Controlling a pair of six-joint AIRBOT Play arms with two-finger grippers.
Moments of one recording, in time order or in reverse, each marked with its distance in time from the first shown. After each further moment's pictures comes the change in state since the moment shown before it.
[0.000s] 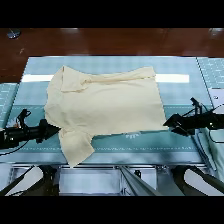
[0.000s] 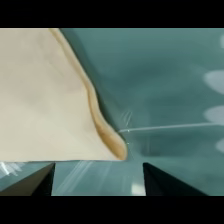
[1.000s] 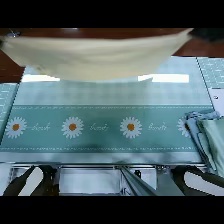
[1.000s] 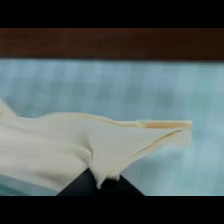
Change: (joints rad) left arm -0.109 0.204 0.903 -0.348 0.086 -0.009; right arm 0.202 -0.114 1.275 0.035 0.103 0.043
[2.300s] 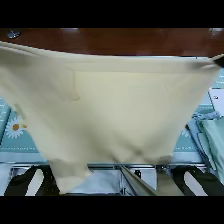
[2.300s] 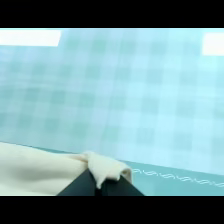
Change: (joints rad) left arm -0.240 0.152 -0.044 0.597 0.114 -0.126; right arm 0.001 0.383 -0.431 -0.203 0.073 0.043
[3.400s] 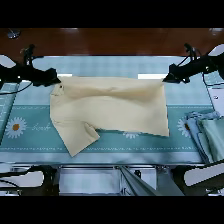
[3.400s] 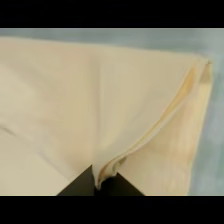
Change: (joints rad) left arm -0.162 -0.772 0.081 0.093 -0.079 -0.200; right arm -0.035 -0.839 0.145 0.201 0.002 -0.075
